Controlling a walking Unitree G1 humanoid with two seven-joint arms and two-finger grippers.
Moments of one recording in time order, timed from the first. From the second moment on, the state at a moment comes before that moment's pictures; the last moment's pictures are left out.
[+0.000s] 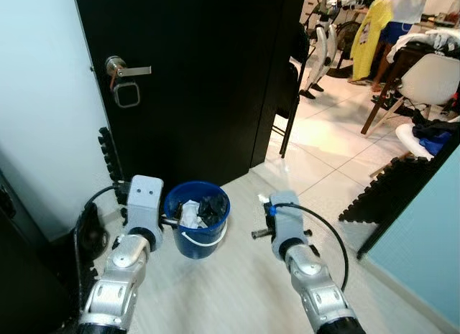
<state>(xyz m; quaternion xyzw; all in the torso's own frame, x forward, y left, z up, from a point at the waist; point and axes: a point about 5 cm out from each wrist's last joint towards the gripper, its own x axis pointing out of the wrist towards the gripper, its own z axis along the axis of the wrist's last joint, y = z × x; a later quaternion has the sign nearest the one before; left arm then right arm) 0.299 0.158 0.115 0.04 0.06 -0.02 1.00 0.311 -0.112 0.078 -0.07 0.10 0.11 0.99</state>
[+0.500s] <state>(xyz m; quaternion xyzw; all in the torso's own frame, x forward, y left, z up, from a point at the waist) 0.298 0.162 0.116 0.04 0.05 -0.02 1.00 0.312 -0.106 0.078 -0.07 0.10 0.12 0.99</state>
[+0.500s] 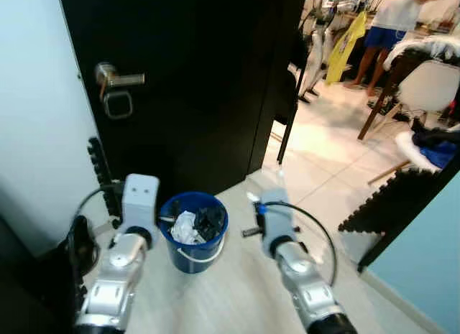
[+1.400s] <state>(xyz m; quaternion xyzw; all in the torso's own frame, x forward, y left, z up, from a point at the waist) 0.296 0.156 0.117 0.04 0.05 -0.03 1.00 0.315 -0.116 0.072 -0.08 0.11 0.11 0.98</state>
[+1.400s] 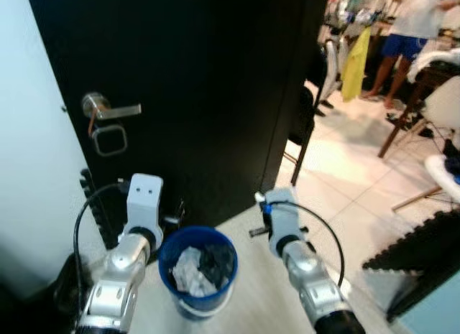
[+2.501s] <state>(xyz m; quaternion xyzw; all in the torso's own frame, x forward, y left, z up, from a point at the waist) 0.280 0.140 0.080 0.19 0.12 -0.21 0.95 0.304 -0.098 0.019 -0.22 0.25 0.22 0.92</state>
